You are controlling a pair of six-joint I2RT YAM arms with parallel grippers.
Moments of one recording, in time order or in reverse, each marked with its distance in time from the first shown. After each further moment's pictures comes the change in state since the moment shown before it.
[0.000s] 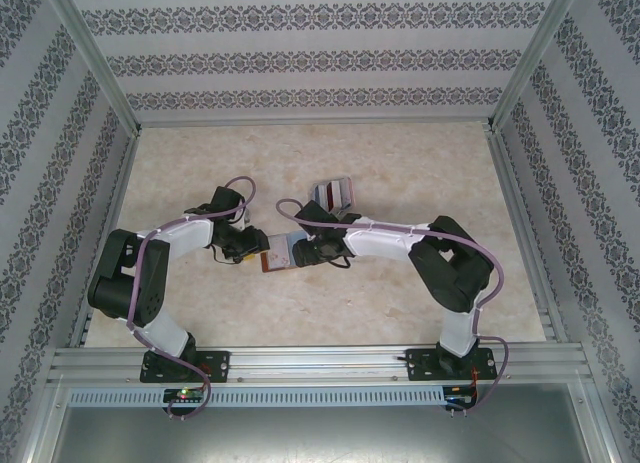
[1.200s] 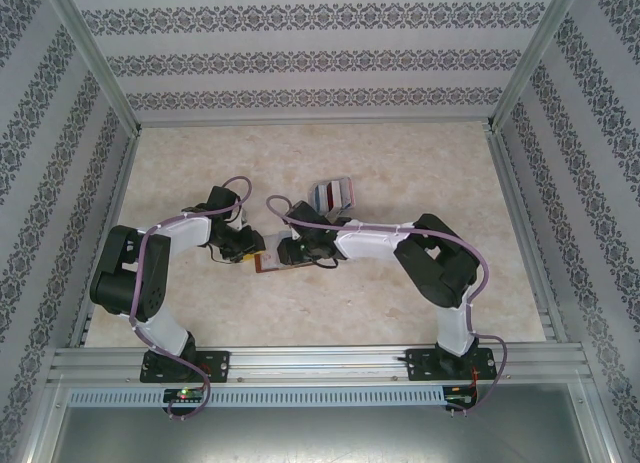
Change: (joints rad) left arm 0.031 0.034 0.005 -0.004 0.049 0.007; right arm 0.009 0.076 0.010 0.235 -0.175 0.098
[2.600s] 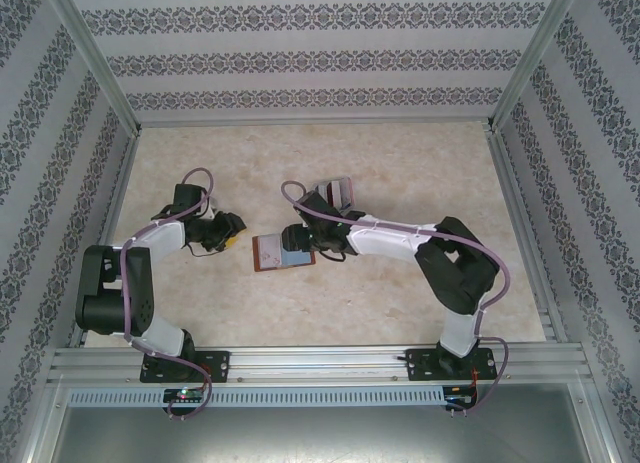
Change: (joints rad) left arm 0.204 -0.128 -0.074 0.149 0.081 -0.147; right arm -0.018 -0.098 -0.013 -0.065 0.137 0.062
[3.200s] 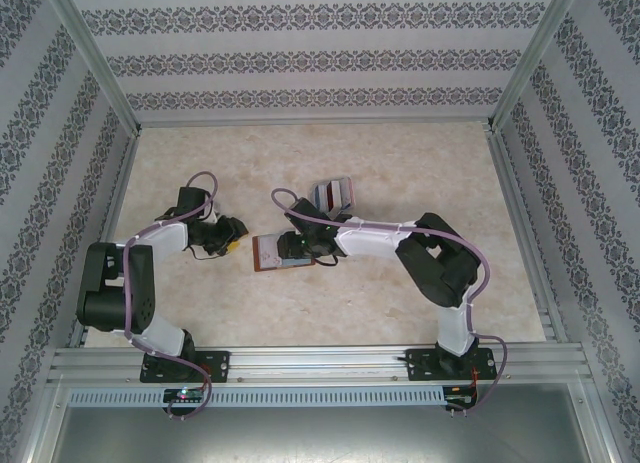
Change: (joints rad) left arm -0.018 0.023 -0.017 0.001 -0.005 0.009; right arm 0.022 0.101 0.047 0.013 -0.058 0.029
